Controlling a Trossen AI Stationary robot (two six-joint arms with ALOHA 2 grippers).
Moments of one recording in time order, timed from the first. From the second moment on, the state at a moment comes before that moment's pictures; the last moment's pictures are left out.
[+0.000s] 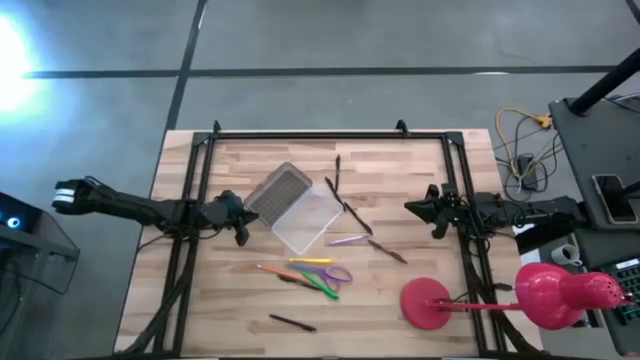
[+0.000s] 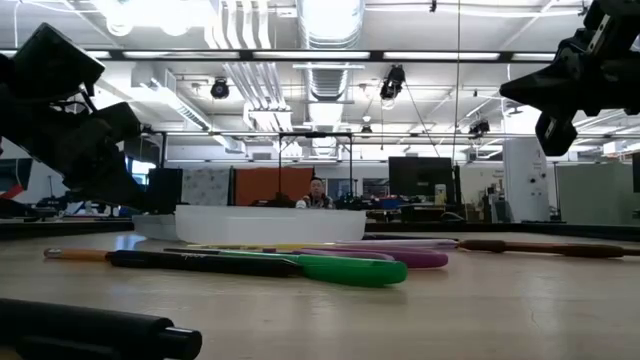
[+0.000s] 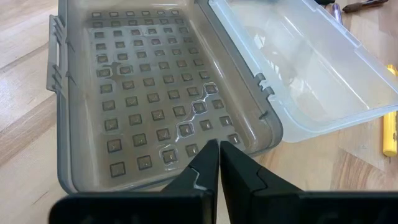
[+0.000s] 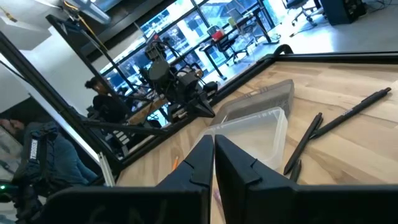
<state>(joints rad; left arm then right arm) -0.05 0.63 0.04 -0.03 -0.34 -0.47 0.10 0.04 0.01 0.06 0.26 0.63</state>
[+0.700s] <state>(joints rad) -0.05 0.63 0.04 -0.03 -0.34 -0.47 0.10 0.04 0.01 0.07 0.26 0.63</state>
